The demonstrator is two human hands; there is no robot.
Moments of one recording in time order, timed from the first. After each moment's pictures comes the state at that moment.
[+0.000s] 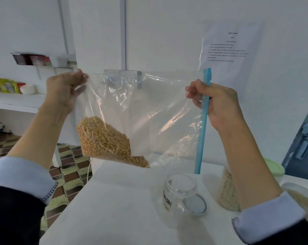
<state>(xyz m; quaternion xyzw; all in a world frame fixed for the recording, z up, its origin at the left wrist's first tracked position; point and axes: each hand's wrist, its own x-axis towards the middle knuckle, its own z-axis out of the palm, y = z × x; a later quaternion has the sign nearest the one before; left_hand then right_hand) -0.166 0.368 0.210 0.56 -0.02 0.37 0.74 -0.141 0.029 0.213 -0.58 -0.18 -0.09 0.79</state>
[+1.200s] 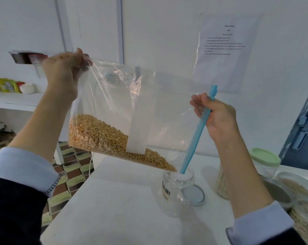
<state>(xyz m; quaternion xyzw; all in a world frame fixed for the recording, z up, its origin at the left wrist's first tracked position) -0.179 0.339 0.235 0.50 -0.11 0.42 0.75 -0.140 0.014 0.166 -0.50 -0.11 -0.08 0.85</state>
